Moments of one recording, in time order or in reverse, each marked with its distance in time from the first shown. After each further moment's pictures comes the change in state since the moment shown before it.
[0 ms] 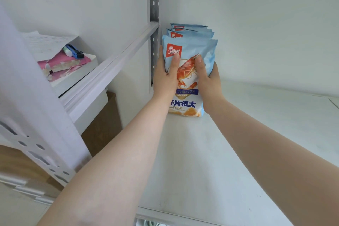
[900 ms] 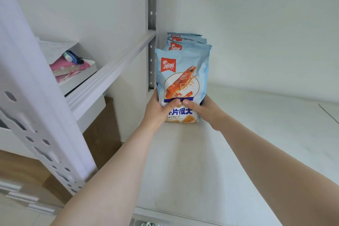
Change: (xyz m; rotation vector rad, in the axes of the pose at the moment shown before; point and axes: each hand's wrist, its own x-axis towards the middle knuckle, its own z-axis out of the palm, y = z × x) left_hand -0.048 -0.040 -0.032 0.010 -0.221 -0.051; right_hand -0.017 0.030 -0.047 -0.164 -0.508 0.071
